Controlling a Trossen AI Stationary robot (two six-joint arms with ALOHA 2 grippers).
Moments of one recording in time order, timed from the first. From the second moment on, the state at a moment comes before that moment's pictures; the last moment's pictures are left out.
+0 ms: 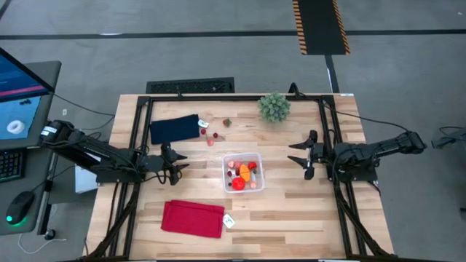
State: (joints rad) left arm -0.23 0.79 0.03 0.18 -0.46 -0.33; right arm 0.22 0.18 0.01 0.07 0.39 -0.03
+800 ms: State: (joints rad) left arm -0.23 0.84 0.09 0.36 -0.75 -0.76; right arm 0.22 0.18 0.01 0.07 0.39 -0.03
